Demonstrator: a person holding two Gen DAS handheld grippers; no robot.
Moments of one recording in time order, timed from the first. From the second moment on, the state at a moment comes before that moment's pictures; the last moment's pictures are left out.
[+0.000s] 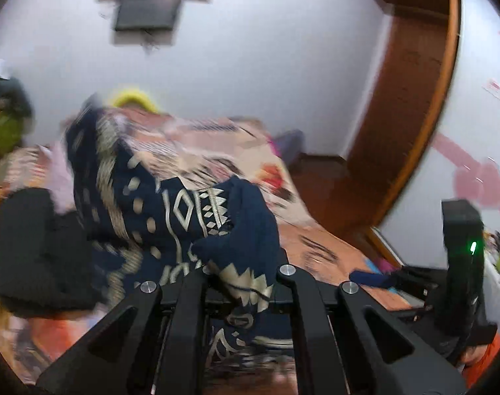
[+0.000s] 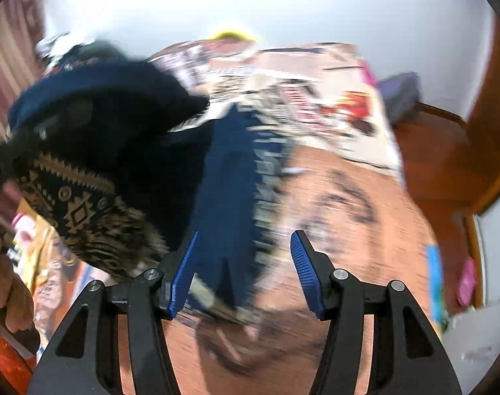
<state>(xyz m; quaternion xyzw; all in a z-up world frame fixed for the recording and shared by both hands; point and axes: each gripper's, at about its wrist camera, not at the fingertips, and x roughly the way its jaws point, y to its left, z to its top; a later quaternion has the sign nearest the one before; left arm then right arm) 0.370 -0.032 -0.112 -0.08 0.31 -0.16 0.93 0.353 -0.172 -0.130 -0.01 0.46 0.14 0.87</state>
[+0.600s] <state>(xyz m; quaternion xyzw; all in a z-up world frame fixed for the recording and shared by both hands) 0.347 -0.056 -0.165 -0.01 0.43 -0.19 0.88 0.330 -0.196 -0.106 0.02 0.44 0.16 0.88</state>
